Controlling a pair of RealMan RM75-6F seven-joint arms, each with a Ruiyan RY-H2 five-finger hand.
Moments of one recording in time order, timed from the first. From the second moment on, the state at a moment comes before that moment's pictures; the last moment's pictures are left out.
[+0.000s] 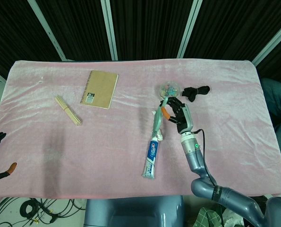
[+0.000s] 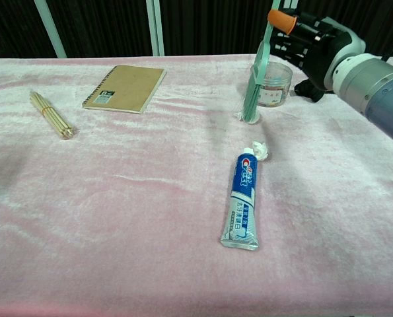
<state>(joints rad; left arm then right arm) -0.05 -1.07 -0.03 -1.65 1.45 1.45 -0.14 0.62 -1.76 0.55 -1.29 -1.26 0.94 1.10</state>
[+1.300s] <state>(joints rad) -0.05 -1.06 -0.03 -1.67 1.45 1.45 -0.12 0.64 -1.51 0.18 -1.12 -1.40 0.84 0.17</state>
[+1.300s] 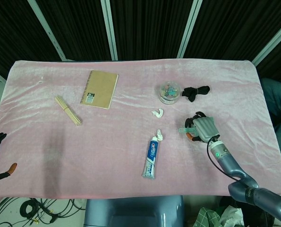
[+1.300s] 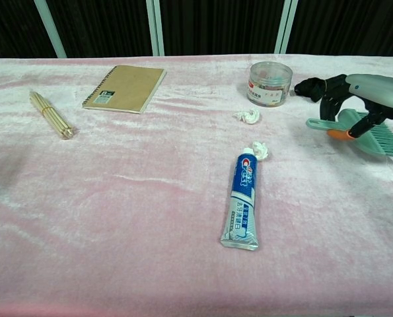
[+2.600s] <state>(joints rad) -0.05 -1.06 -0.03 -1.67 1.45 1.45 -0.12 0.66 -1.44 0.26 -1.46 -0.91 0.88 -0.25</state>
